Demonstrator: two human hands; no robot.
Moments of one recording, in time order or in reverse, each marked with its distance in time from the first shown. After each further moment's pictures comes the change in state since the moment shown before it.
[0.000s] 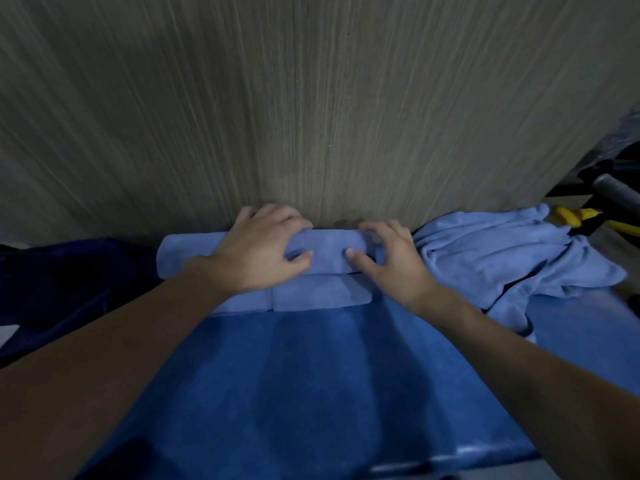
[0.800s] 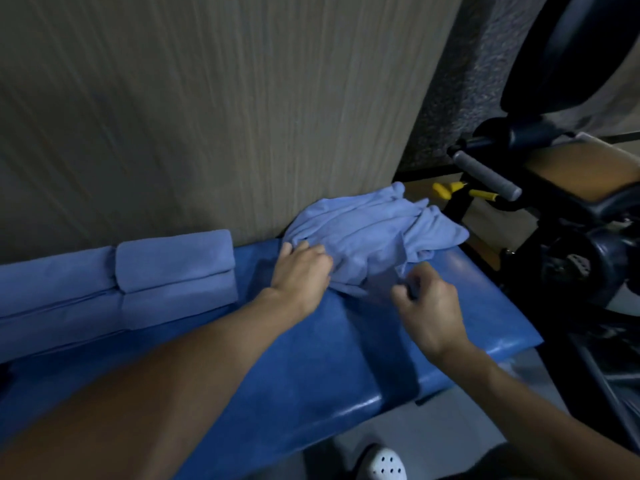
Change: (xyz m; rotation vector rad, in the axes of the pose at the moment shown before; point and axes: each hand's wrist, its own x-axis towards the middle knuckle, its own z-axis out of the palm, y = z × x) left_hand 0.087 0.229 0.095 0.094 -0.092 0.095; right_hand -0.146 0.105 -0.143 -0.207 0.378 0.395
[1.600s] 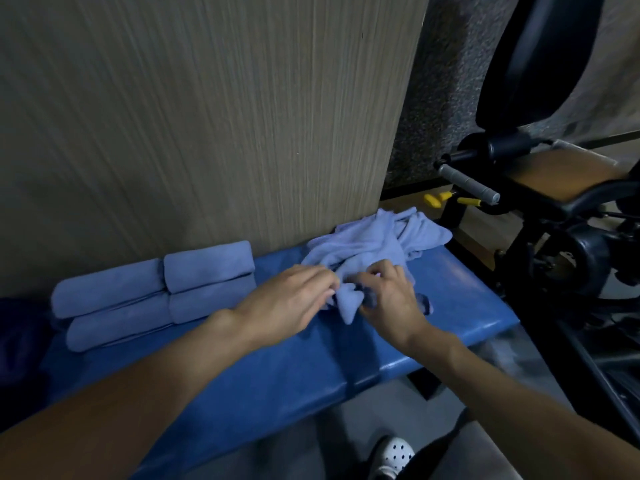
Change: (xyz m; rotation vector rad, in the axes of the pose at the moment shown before) left_hand -0.104 -0.011 -0.081 -0.319 0.272 0.531; right_hand -0.035 -0.044 -0.009 -0.083 -0.140 -0.335
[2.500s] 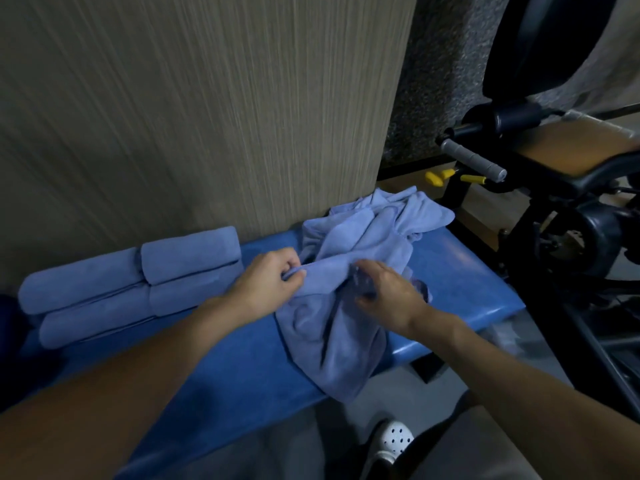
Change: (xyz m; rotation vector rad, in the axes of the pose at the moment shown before) left_hand 0.000 -0.052 0.047 -0.289 -0.017 -0.672; right_hand 0.008 0.034 0.014 0.095 -0.345 0.195
